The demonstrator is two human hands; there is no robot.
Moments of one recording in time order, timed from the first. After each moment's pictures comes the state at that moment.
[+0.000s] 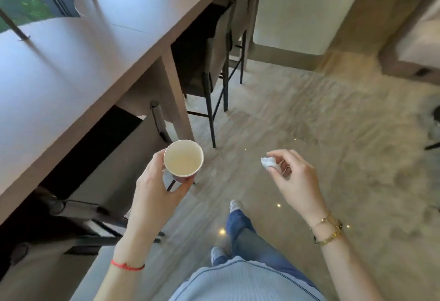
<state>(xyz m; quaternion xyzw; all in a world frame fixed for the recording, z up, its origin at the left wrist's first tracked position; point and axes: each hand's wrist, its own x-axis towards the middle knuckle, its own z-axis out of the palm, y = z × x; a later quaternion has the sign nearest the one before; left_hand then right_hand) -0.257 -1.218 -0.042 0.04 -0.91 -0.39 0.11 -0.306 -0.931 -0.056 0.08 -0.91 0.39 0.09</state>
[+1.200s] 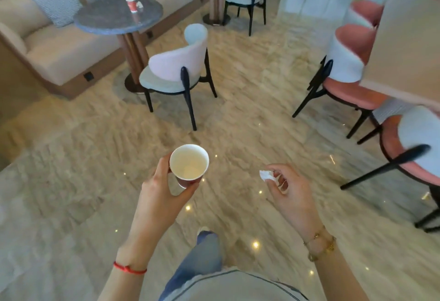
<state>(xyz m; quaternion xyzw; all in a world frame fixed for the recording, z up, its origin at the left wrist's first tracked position) -0.211 -0.505 -0.033 -0.55 -0.72 -0.37 -0.18 0.058 -0.436 -0.060 -0.56 -0.72 0.25 0.32</state>
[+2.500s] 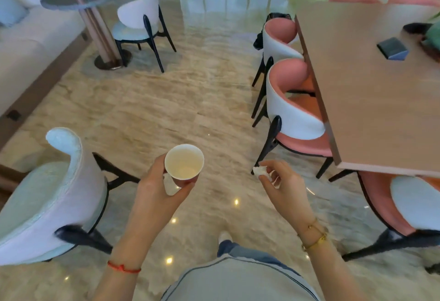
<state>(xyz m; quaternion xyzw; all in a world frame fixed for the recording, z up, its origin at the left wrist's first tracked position) -0.108 0.375 -0.037 -0.71 -0.56 -0.35 -0.26 0.159 0.330 -0.057 -0.71 -0.60 0.17 0.34</state>
